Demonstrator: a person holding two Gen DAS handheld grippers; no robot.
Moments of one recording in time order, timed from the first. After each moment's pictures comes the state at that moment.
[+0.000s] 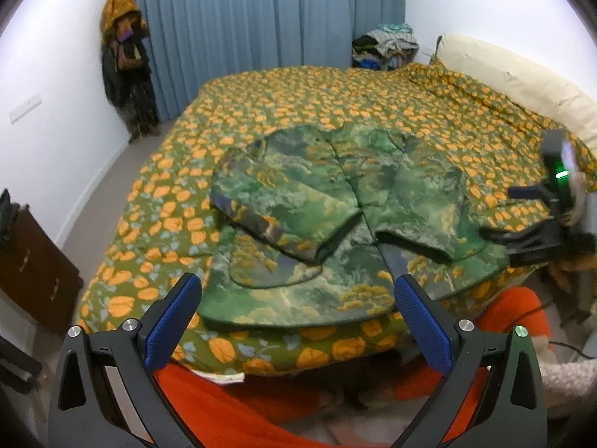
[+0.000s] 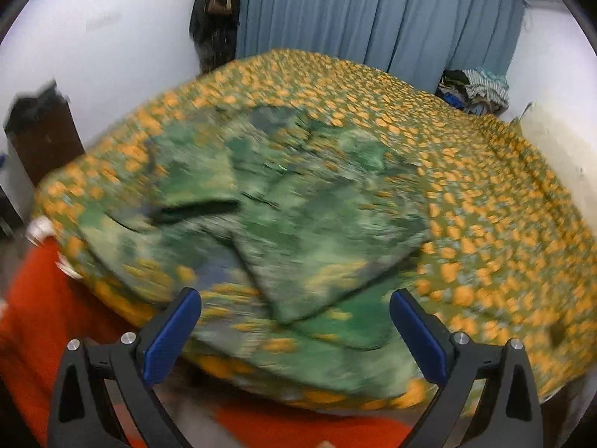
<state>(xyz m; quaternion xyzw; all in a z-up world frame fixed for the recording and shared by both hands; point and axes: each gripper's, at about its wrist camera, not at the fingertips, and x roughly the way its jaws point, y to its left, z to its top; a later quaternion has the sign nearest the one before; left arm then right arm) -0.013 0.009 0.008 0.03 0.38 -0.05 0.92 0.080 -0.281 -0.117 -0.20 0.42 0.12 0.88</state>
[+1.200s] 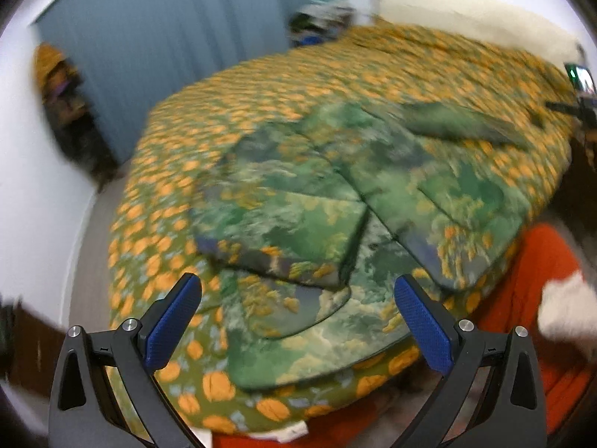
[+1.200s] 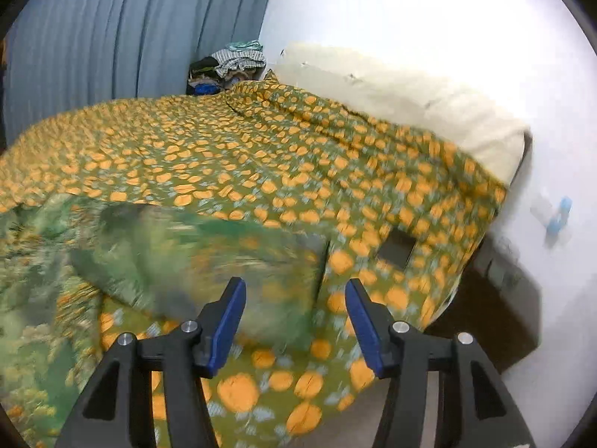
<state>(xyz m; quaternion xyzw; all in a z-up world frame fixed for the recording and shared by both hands) 0.070 0.011 -0.012 0.18 0.39 -0.16 0.89 0.094 -0.557 -0.079 -0.02 0.33 -0.29 0.90</state>
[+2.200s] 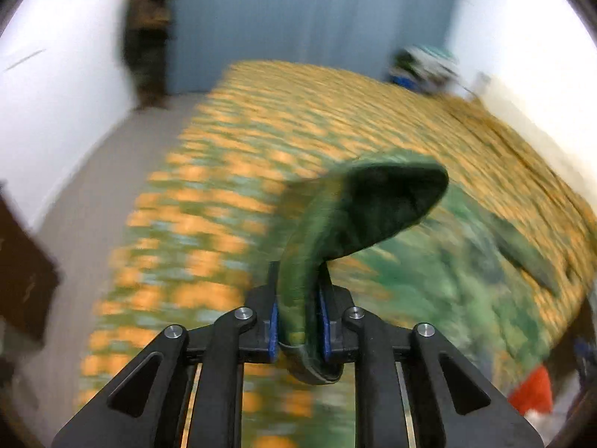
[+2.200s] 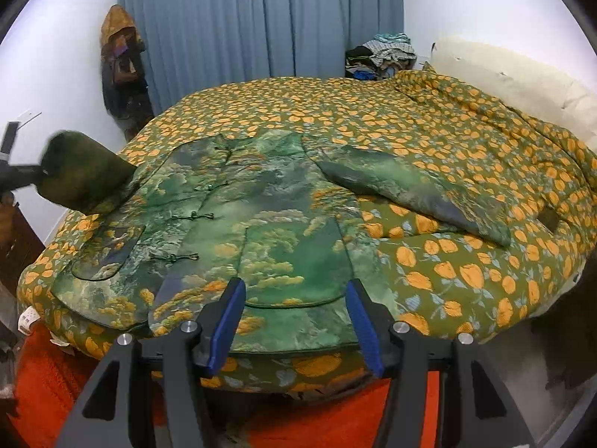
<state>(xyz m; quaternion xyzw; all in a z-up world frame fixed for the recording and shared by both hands) 0.177 0.215 0.003 -0.07 0.38 -0.01 0.92 0.020 -0.332 -0.131 0.00 0.36 -0.01 0.93</state>
